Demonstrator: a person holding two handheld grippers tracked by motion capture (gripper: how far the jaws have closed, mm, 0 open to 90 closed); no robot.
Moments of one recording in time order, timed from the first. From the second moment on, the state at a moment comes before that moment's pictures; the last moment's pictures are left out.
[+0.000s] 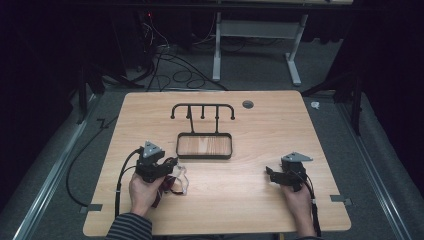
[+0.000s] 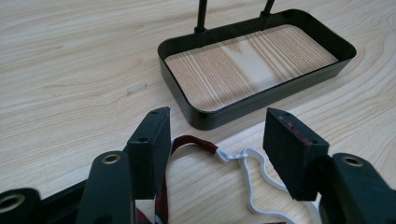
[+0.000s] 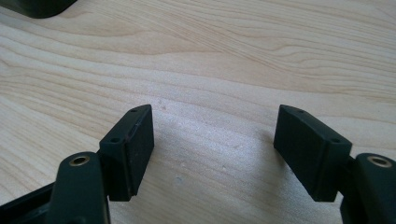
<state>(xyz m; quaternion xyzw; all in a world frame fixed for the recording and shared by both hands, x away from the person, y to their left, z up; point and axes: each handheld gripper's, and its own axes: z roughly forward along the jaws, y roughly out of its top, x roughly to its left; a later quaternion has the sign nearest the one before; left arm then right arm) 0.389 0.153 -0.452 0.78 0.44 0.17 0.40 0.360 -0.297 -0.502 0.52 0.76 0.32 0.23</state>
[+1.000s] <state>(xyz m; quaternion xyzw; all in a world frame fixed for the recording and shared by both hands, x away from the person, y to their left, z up) 0.426 0.151 -0.486 0.81 0.46 0.17 0.33 0.360 -0.297 -0.502 0.52 0.76 0.32 0.23</state>
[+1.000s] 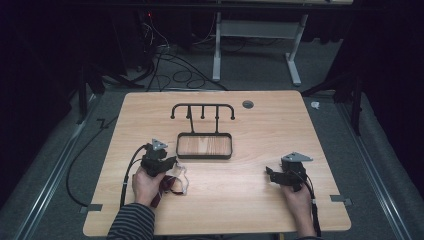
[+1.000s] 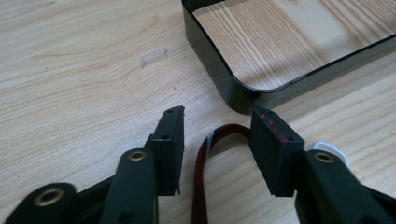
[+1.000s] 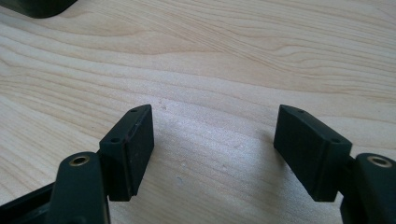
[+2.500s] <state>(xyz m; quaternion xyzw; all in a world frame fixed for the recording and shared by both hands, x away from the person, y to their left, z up) 0.385 0.170 -0.419 0.79 0.42 0.17 0.41 0.359 -0.297 -0.502 0.52 0.76 0.32 0.23</state>
